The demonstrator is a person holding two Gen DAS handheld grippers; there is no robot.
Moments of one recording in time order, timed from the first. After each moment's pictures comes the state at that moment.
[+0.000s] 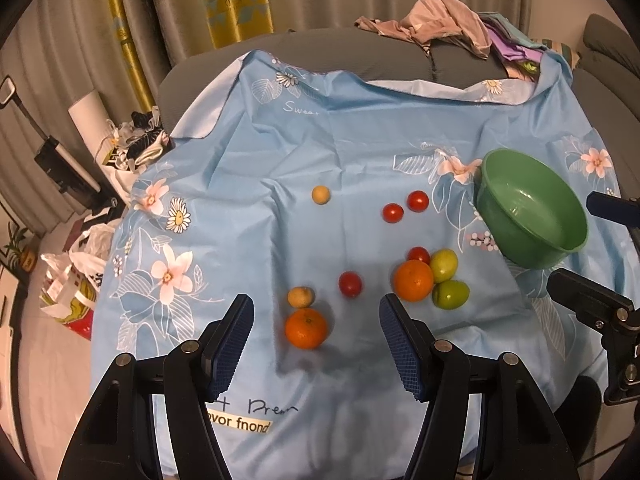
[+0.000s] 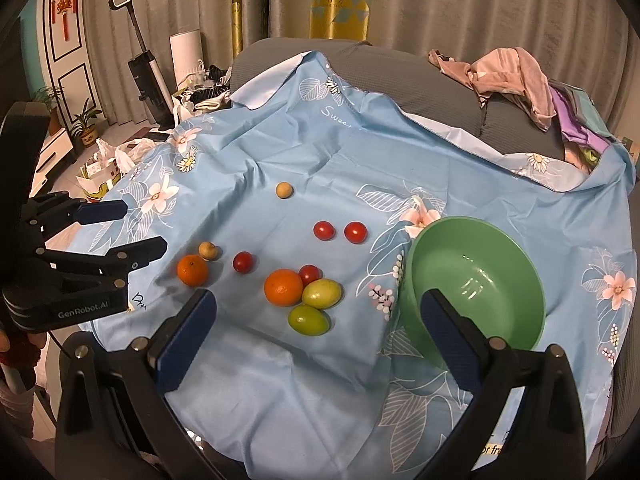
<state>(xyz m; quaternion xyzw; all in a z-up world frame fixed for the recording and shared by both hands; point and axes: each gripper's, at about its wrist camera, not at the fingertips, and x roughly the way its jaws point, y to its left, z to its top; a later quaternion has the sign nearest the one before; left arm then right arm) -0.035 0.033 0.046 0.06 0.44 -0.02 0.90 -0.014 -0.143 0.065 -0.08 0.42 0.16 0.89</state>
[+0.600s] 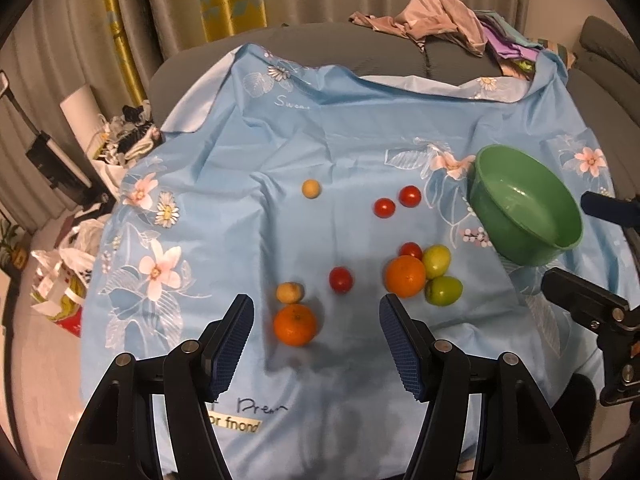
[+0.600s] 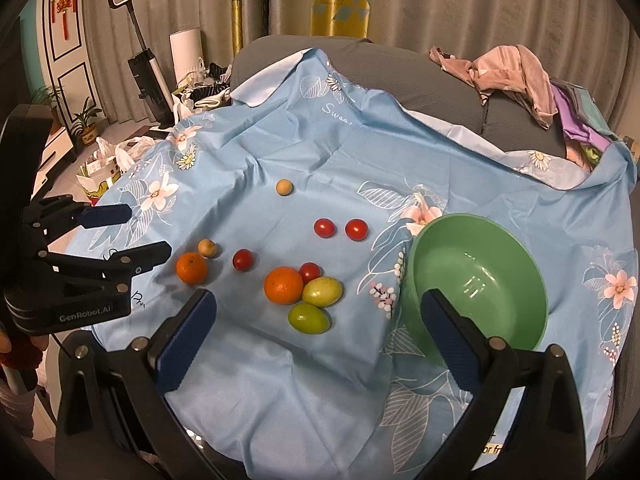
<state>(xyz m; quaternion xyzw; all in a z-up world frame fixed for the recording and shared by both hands) -0.034 0.033 0.038 0.04 0.45 -0.04 0.89 -0.014 -0.143 0.064 -0.06 0.43 0.16 0.88</state>
